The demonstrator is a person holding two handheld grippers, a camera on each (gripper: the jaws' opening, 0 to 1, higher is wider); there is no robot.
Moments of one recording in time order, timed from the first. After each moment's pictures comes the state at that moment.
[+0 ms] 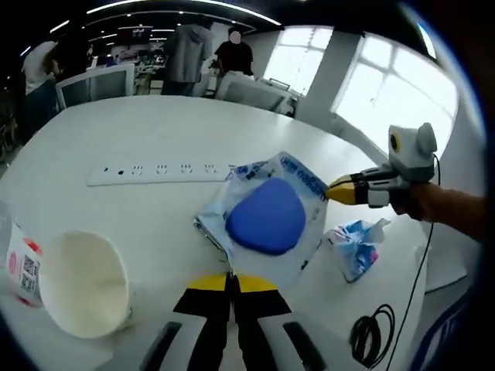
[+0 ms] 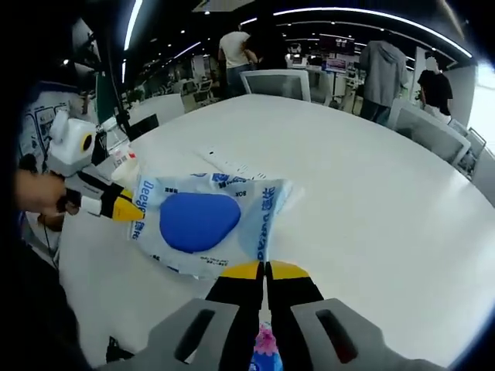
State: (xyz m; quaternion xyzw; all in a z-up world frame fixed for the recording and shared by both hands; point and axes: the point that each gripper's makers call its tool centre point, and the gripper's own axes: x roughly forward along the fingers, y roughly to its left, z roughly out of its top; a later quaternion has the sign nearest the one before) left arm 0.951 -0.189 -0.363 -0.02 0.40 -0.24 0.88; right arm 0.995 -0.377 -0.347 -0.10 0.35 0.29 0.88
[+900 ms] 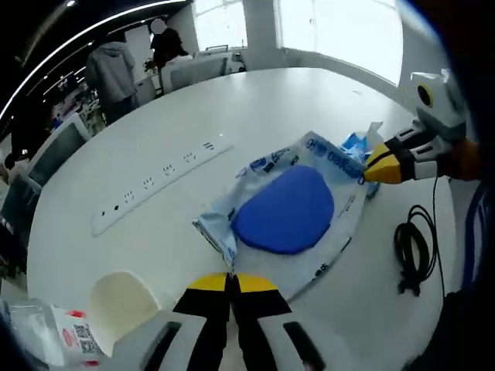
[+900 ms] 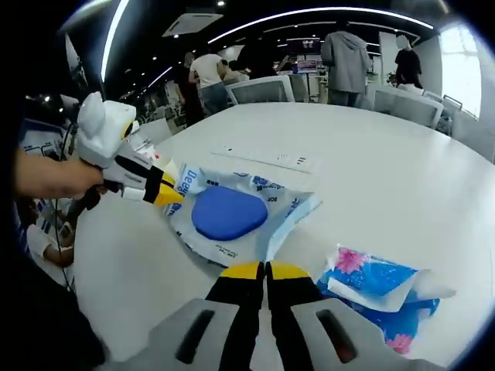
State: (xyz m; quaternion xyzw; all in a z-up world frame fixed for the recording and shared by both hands) left arm 0.946 -0.173 -0.378 0.23 0.40 -0.32 0.83; right arm 0.896 -0.345 -0.361 -0.02 0.35 0.23 0.91
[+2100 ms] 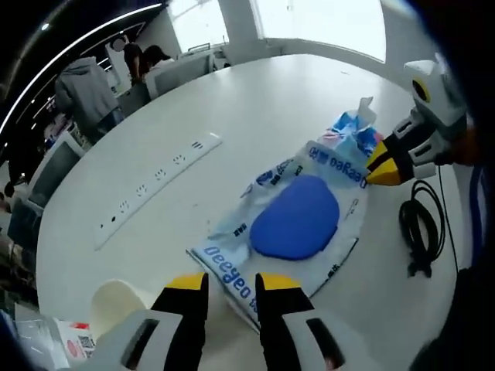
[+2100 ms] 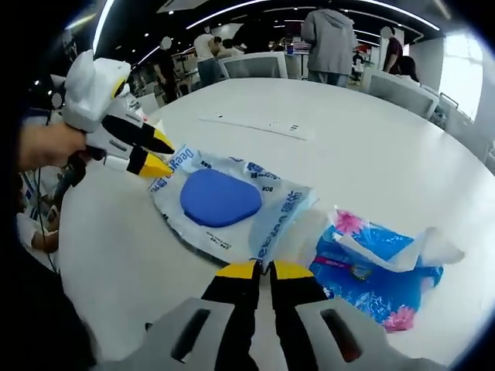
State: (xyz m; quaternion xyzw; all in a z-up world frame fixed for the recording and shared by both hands) left arm 0.938 -0.174 -0.375 0.28 0.38 -0.33 0.82; right arm 0.873 -0.356 -0.390 -0.06 0.40 0.20 0.89
